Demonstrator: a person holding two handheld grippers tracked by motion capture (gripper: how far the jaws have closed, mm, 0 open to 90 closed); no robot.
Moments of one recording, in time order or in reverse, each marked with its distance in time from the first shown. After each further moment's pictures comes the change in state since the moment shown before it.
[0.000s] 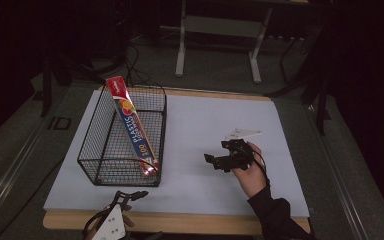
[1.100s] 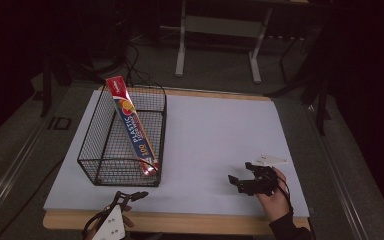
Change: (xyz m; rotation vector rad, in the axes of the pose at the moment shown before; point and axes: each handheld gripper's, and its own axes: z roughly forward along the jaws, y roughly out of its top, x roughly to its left) left arm -0.001 0.001 -0.001 -0.003 -0.004 0.003; right arm -0.023 -0.086 -0.042 0.001 -0.079 0.038
